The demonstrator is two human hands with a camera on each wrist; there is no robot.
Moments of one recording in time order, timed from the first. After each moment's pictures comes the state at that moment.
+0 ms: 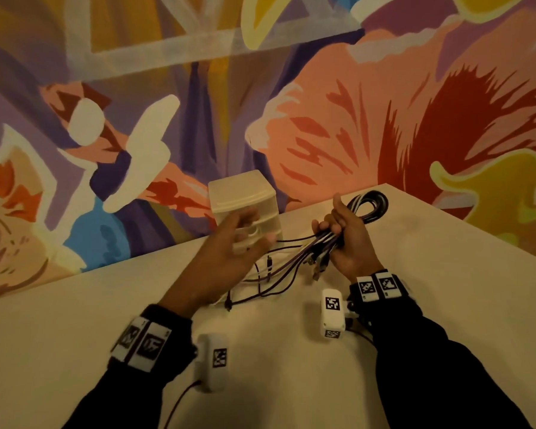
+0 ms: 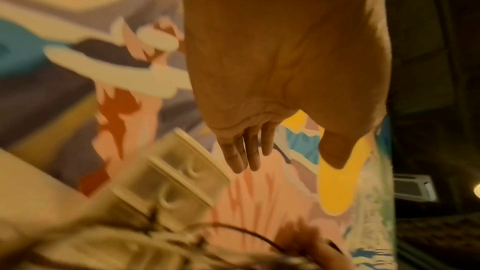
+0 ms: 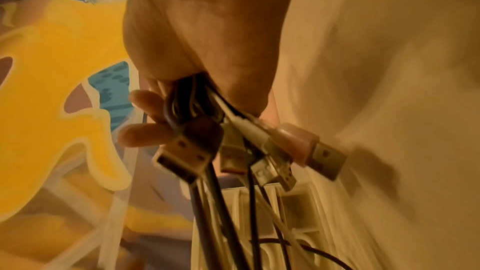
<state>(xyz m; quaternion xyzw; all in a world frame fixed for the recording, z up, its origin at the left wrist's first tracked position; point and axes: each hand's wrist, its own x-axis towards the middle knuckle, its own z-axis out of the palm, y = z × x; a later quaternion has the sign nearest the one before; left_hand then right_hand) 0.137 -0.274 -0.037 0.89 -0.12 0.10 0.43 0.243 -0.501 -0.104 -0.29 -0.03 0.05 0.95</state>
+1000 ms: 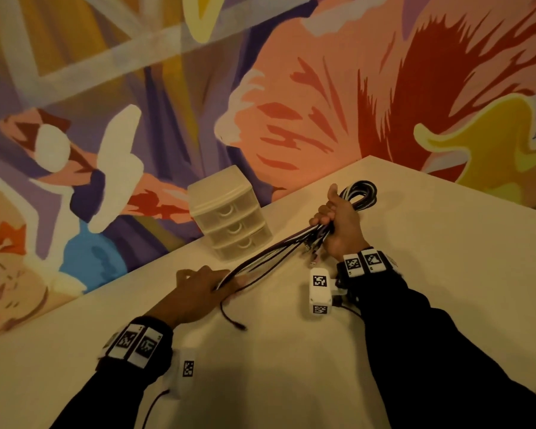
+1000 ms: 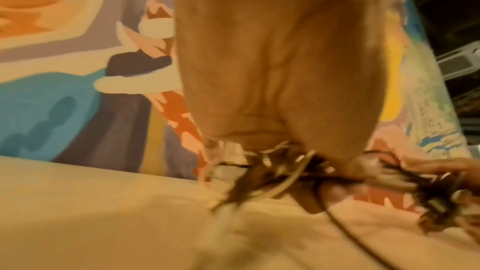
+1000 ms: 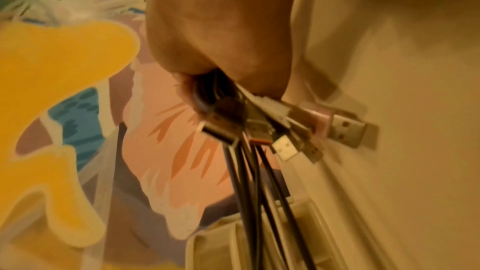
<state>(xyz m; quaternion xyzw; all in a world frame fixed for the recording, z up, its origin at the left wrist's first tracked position) 0.157 -0.236 -0.087 0.99 -0.08 -0.09 0.08 0.266 -0.511 -0.131 -0.25 0.08 0.01 0.96</state>
